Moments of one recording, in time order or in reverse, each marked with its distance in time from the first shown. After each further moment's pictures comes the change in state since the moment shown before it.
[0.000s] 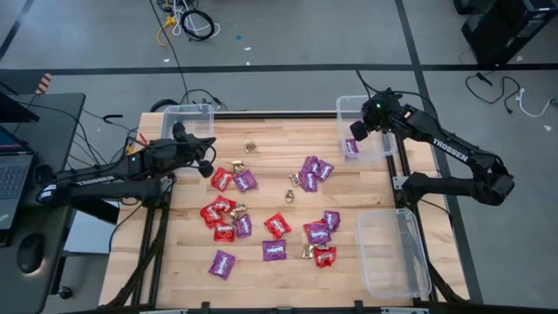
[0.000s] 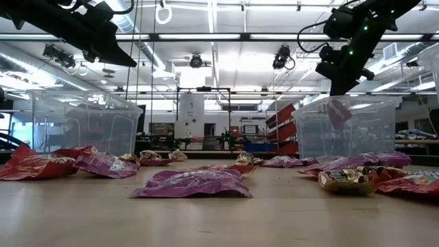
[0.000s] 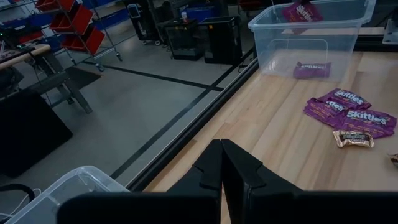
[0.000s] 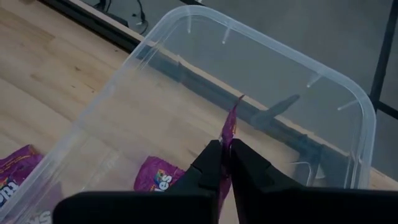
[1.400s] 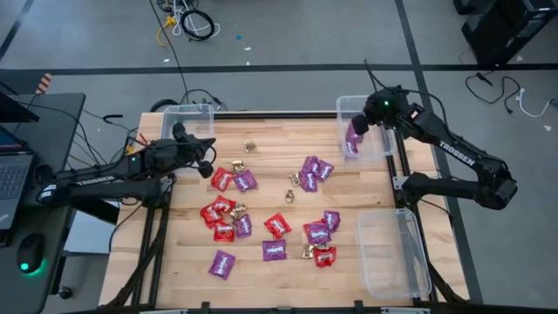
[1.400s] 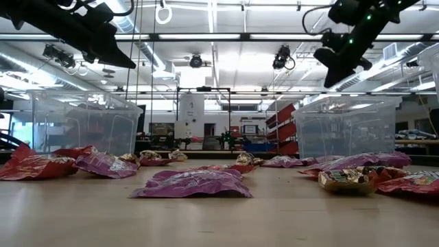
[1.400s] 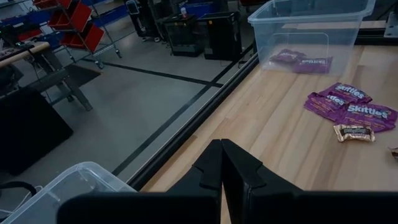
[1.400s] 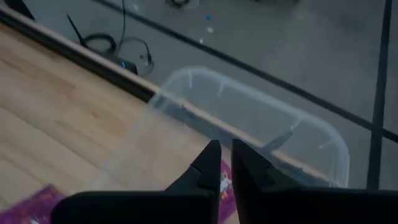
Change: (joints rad) left arm 0.000 0.000 0.000 -0.019 0.000 0.000; right arm 0.021 -0.065 0.038 0.071 0.006 0.011
